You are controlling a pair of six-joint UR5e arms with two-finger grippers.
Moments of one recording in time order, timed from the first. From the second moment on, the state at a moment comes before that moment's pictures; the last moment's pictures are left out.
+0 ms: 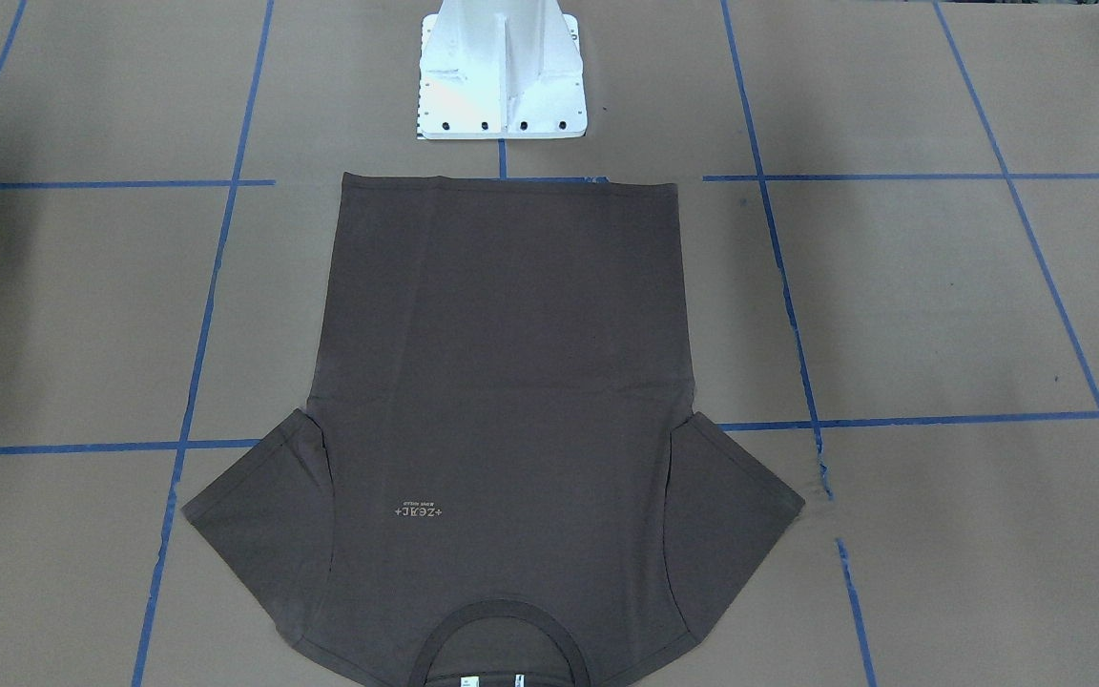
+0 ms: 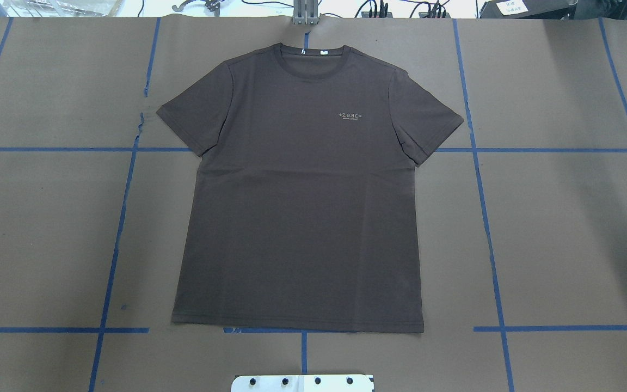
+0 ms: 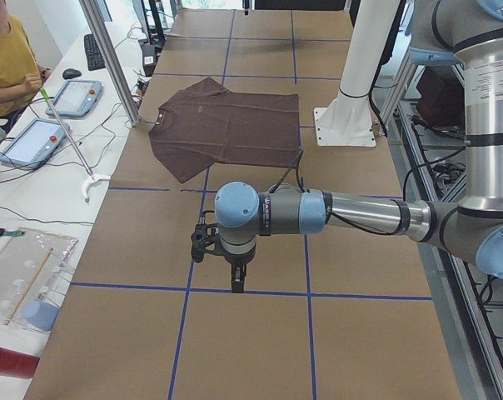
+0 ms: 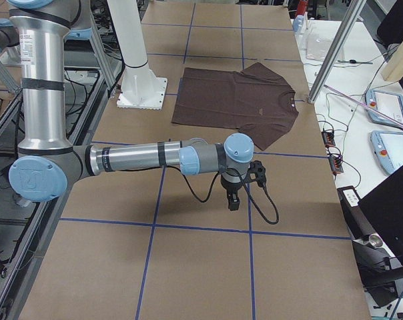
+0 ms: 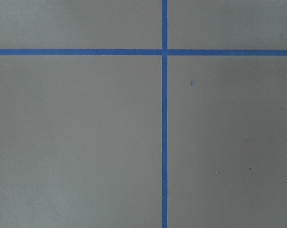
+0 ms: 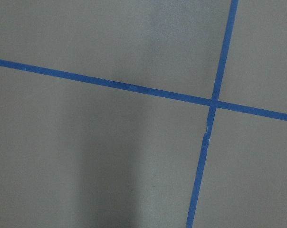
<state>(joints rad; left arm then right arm) -1.65 -1.42 -1.85 -1.42 -2.37 0.08 1.45 -1.61 1.72 -1.55 2.36 0.00</state>
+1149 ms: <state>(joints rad) -1.65 -1.40 -1.93 -1.42 -2.32 0.18 1.43 -1.62 1.72 -1.51 2.36 0.01</state>
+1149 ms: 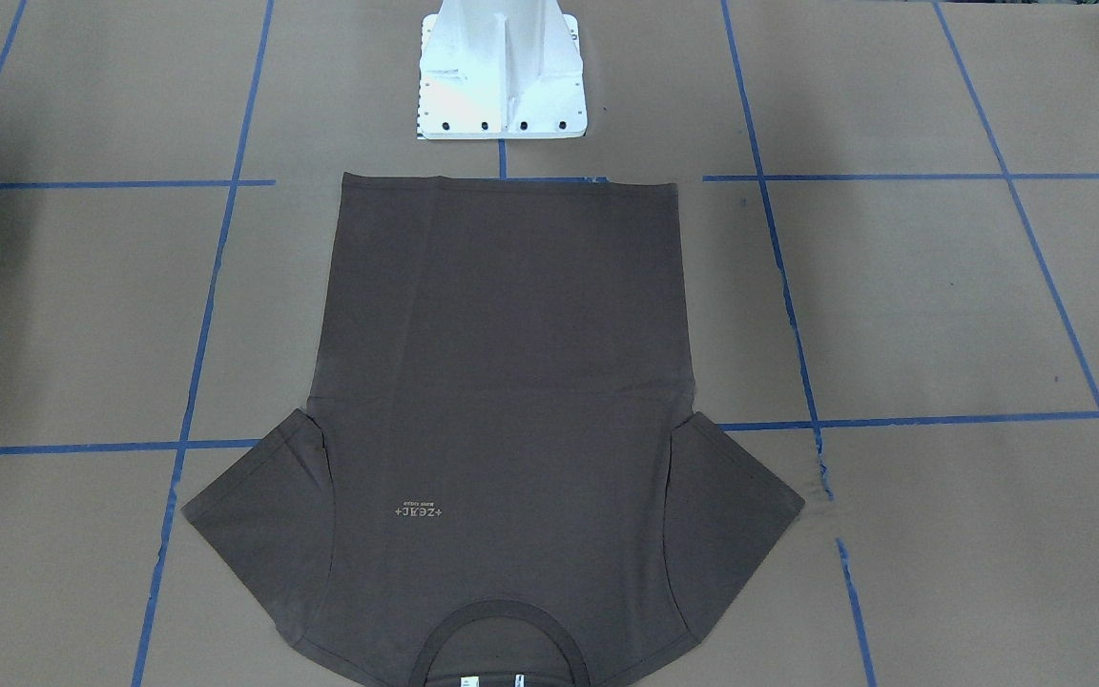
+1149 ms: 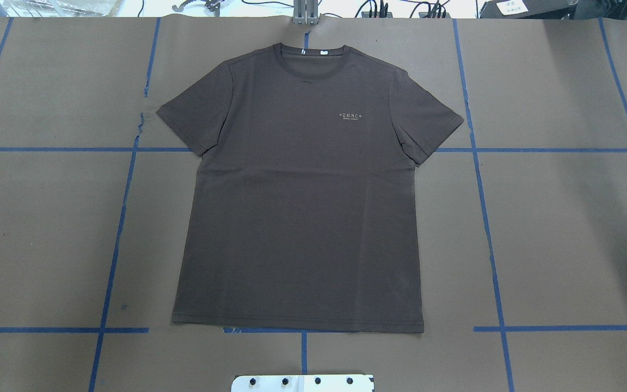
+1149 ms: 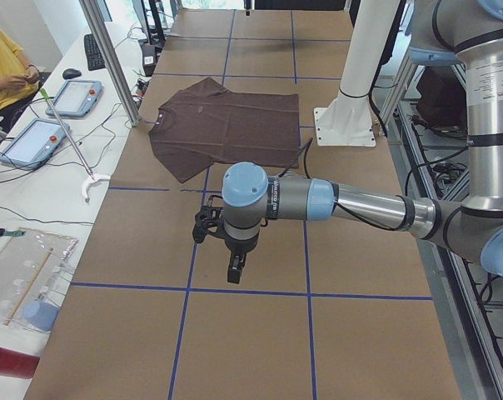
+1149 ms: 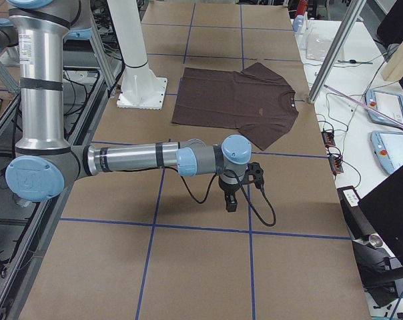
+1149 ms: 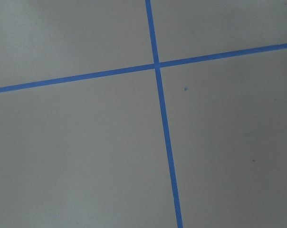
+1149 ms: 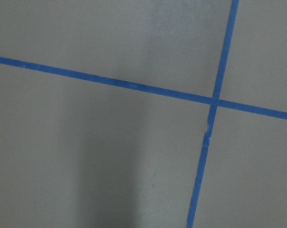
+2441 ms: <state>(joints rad) -1.65 -1.39 -2.00 -1.43 -2.33 0.18 1.03 -1.25 1.47 -1.11 2.18 0.96</state>
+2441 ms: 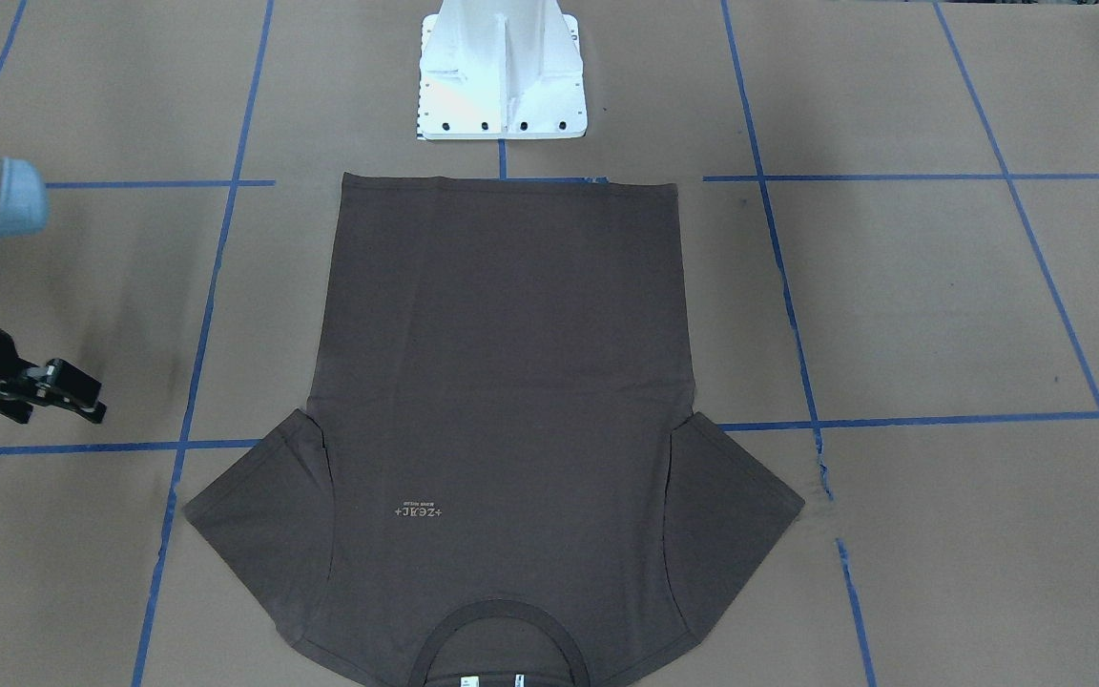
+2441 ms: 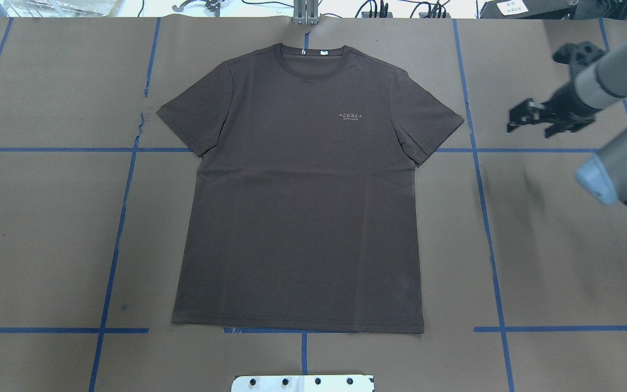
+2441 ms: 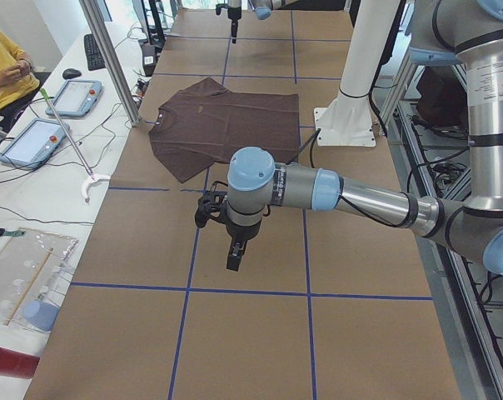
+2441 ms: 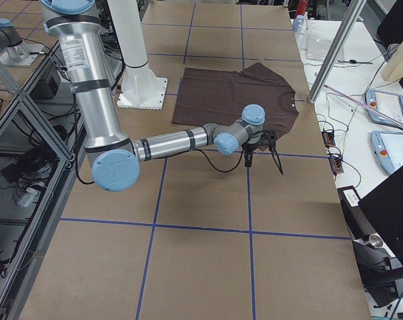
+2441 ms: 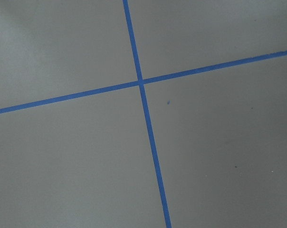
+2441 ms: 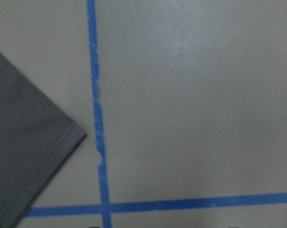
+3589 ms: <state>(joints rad) -1.65 -1.38 -2.00 -1.43 -2.33 0.19 0.91 -1.03 1.18 -0.99 2.02 1.16</state>
